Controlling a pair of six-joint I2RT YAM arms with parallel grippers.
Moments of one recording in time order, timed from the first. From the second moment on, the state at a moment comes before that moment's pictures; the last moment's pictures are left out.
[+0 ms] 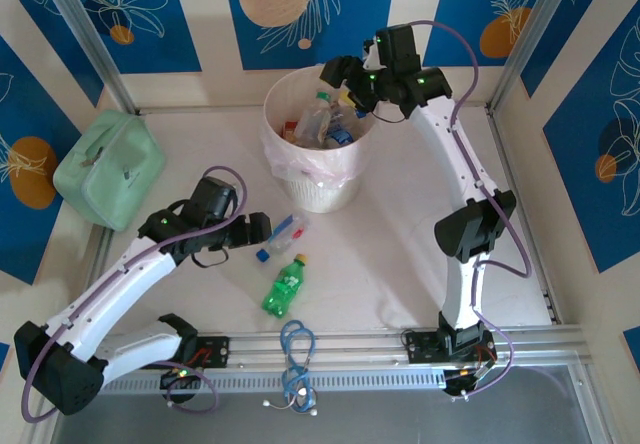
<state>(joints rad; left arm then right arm) -0.56 1.04 0.95 -0.88 0.08 -0.66 0.37 1.98 2.29 -0.89 -0.42 0.83</state>
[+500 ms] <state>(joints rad) -0.58 1.05 0.88 -0.87 0.15 -0.66 0.52 1.52 1.83 -0.86 -0.28 0.79</state>
